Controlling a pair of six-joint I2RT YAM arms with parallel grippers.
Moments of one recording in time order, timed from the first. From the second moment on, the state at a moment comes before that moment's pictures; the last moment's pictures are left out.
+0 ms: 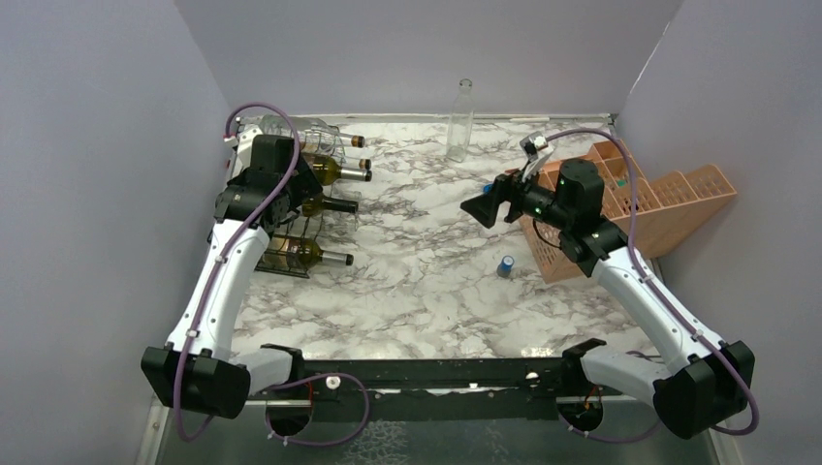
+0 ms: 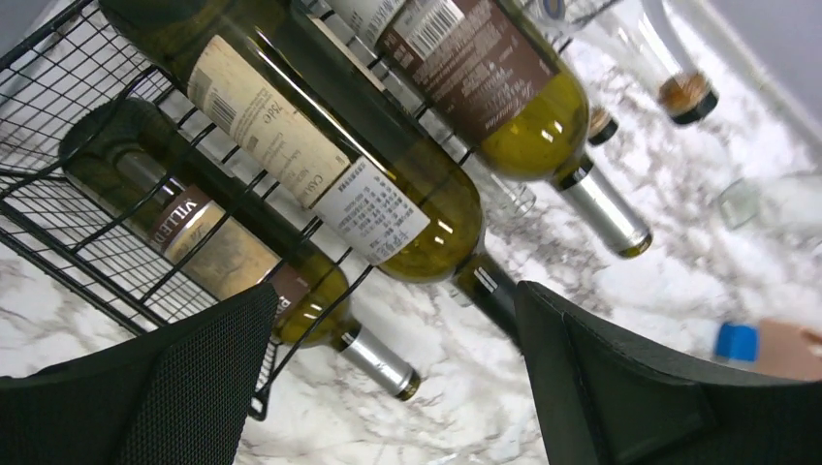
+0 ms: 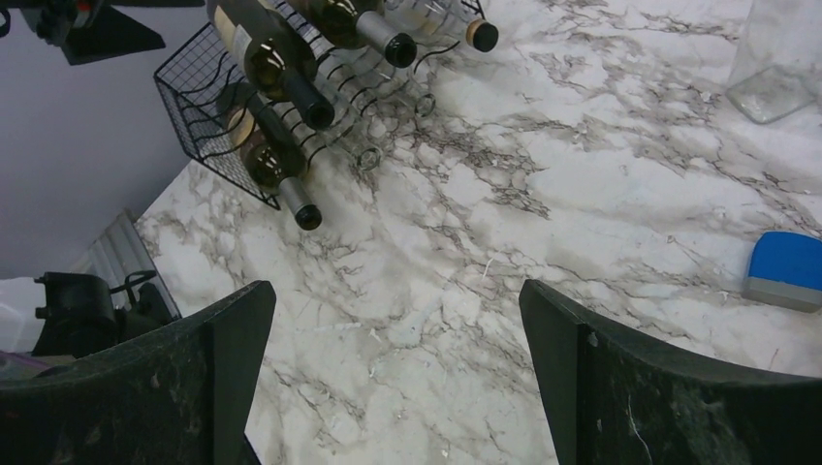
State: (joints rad) left arm -0.16 1.21 1.30 -0.84 -0.35 -0.66; right arm 0.38 1.09 0.91 -0.06 -0.50 0.26
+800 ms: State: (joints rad) left arm 0.08 1.34 1.18 -0.75 -0.14 -1.16; right arm 0.38 1.00 0.86 -0.05 -0.56 0.24
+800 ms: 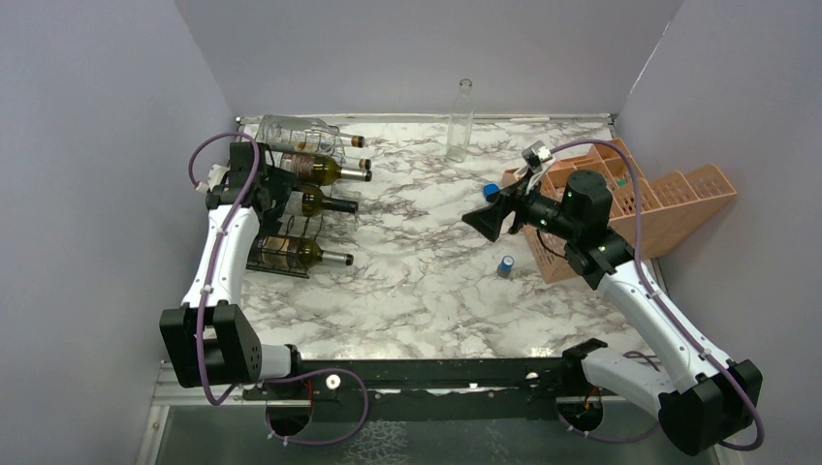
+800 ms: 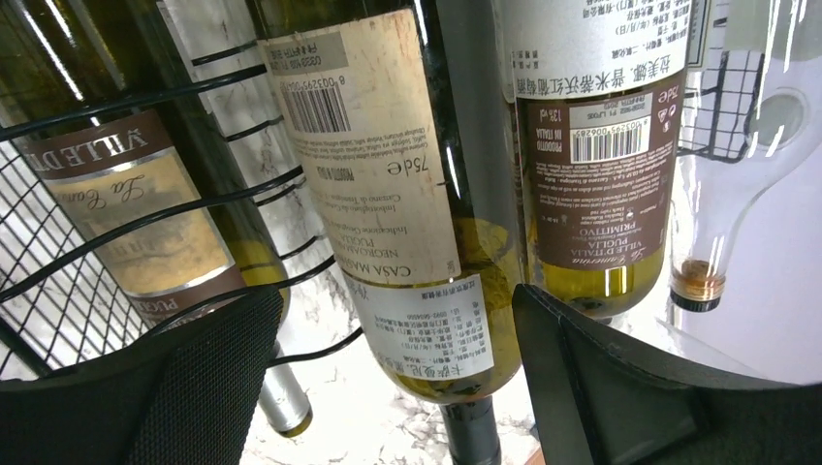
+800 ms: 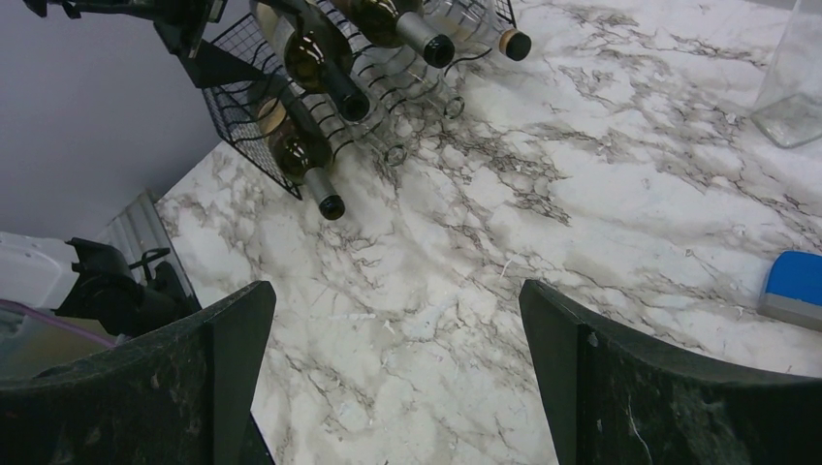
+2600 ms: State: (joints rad) left arm 0.16 1.16 0.98 -0.52 0.09 -1.21; right arm 0.38 1.07 0.85 -0.02 -0.65 0.22
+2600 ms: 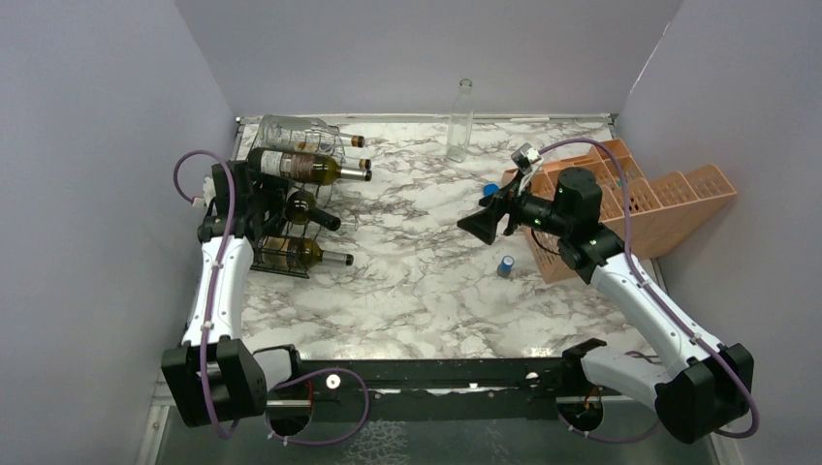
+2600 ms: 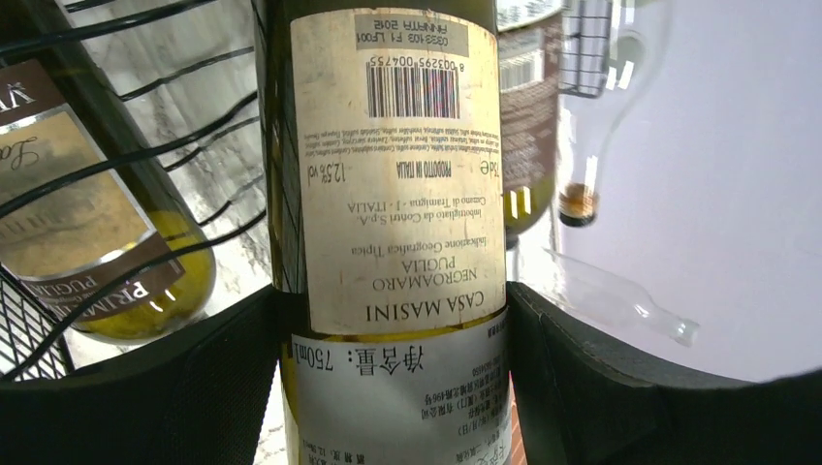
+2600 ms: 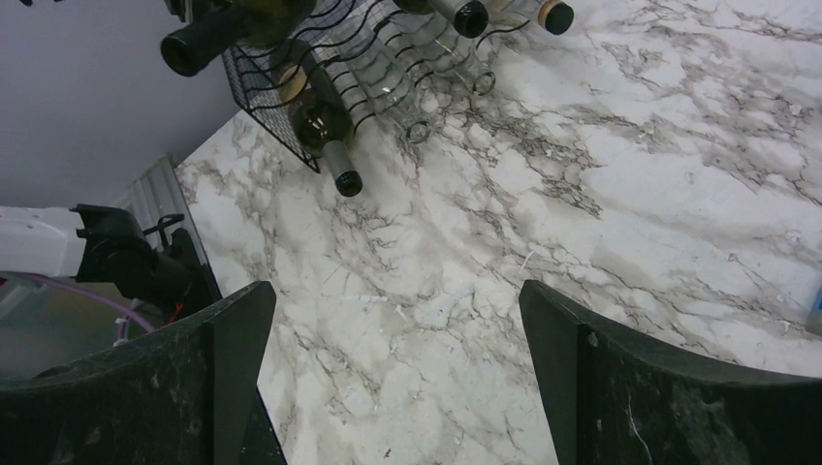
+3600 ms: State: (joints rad) left arm 0.02 1.11 1.09 -0.42 0.43 -1.08; right arm 0.40 1.13 0.87 -0.01 -0.78 0.23
